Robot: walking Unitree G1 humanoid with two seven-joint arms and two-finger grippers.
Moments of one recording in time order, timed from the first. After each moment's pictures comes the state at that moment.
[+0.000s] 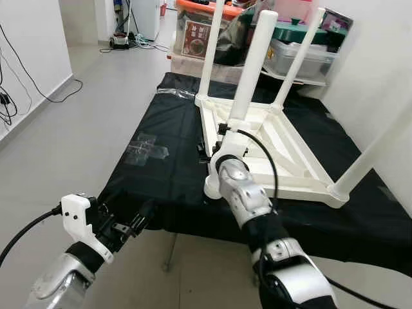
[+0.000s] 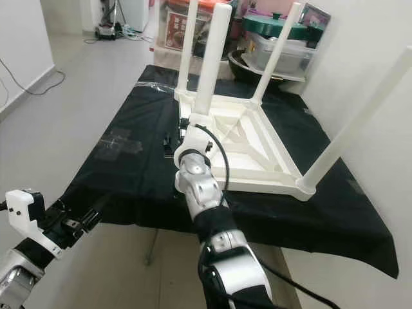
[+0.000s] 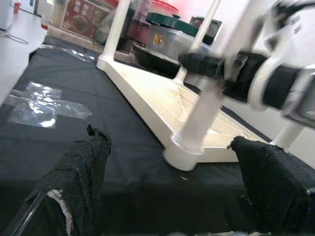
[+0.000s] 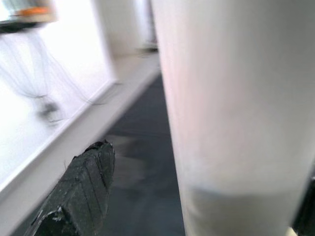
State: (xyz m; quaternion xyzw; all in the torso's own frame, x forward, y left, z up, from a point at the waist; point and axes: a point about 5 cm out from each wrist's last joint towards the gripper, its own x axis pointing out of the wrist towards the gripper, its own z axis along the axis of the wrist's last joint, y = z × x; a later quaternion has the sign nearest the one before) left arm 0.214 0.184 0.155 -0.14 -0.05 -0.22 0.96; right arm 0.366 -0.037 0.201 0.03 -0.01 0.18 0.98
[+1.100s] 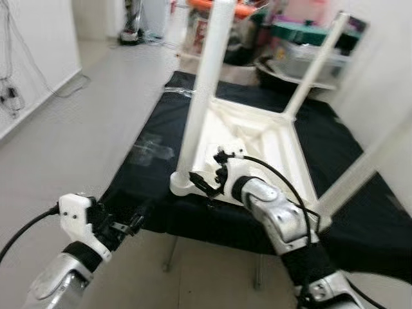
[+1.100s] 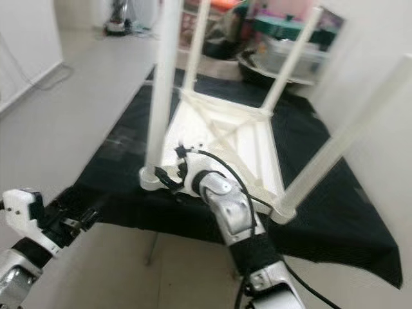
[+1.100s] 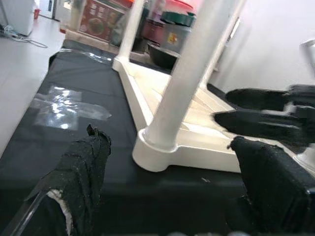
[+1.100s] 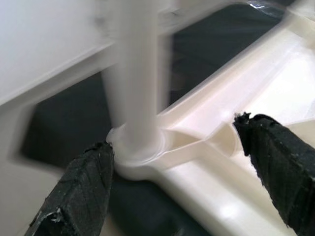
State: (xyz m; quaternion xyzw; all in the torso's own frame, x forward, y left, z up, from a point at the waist) left arm 0.212 0.185 0.157 -0.11 -0.05 -0.19 0.98; right arm 0.319 -0.087 0.170 -0.09 0.09 0.34 0.93
